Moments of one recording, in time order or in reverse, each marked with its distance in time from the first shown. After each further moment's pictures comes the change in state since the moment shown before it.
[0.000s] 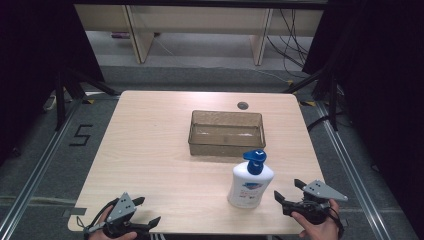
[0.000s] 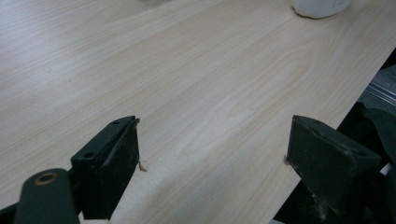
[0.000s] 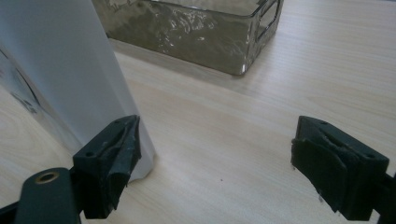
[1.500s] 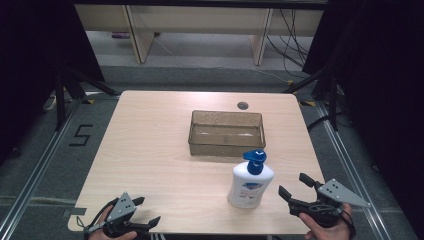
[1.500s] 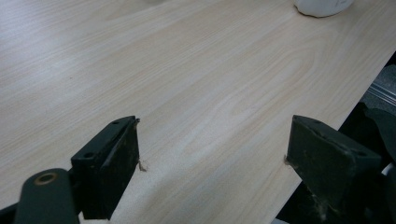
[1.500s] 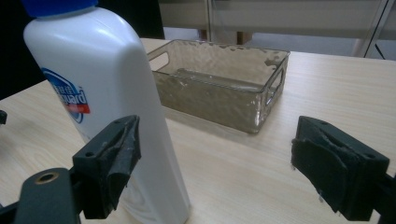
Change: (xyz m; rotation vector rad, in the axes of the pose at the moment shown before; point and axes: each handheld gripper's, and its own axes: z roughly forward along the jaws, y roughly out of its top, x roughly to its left) left arm 0.002 -0.001 0.001 0.001 0.001 -0.003; right arm 0.013 0.030 -0.039 -0.179 0.050 0.004
